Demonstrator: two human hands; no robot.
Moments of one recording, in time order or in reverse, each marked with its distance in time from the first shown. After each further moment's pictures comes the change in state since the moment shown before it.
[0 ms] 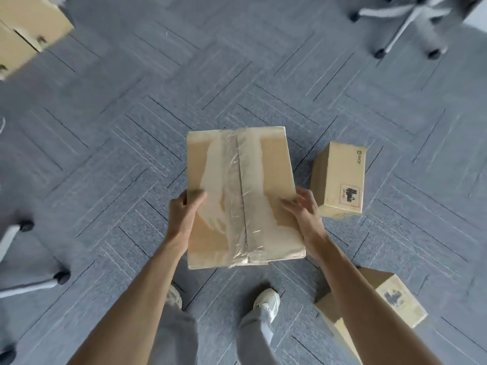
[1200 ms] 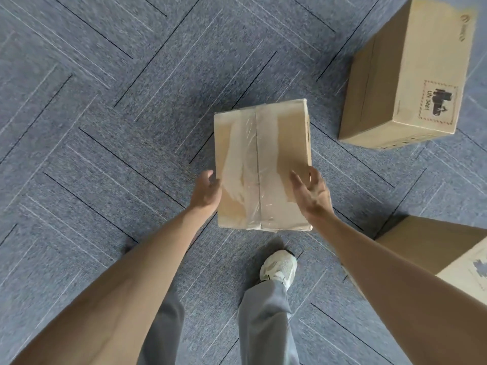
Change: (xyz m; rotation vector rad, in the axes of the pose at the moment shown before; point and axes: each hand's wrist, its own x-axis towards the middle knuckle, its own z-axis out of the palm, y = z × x) left_hand 0.174 -0.337 0.111 0.403 -0.267 -0.218; right_hand 0.171 0.304 -0.002 -0.737 0.142 0.185
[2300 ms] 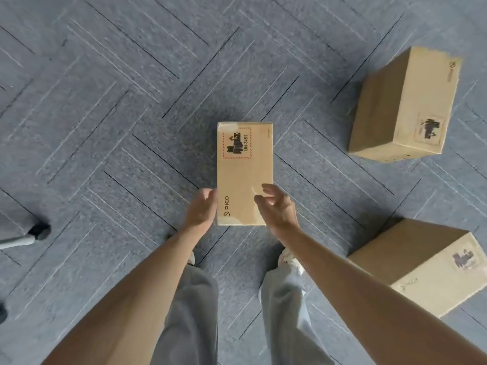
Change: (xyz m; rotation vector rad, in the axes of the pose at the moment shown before) left_hand -0.095 -0.001 -0.130 -0.181 -0.007 -0.105; right_hand -0.141 -0.132 0.054 0.069 -0.147 -0.048
